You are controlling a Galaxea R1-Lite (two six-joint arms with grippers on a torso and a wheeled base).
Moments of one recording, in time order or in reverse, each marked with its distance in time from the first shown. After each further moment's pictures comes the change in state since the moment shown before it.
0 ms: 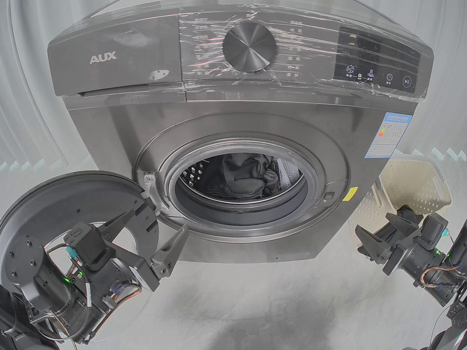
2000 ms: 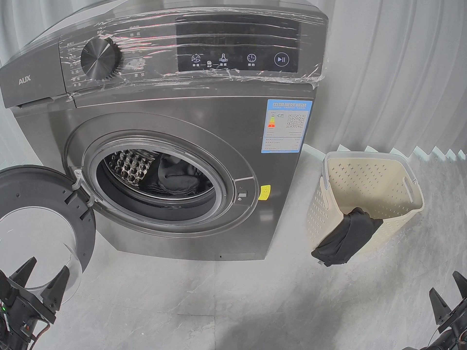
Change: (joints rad) left arm 0.210 -0.934 0.109 0.964 0.133 -0.113; right arm -0.418 -1.296 0.000 1.323 0.130 -0.075
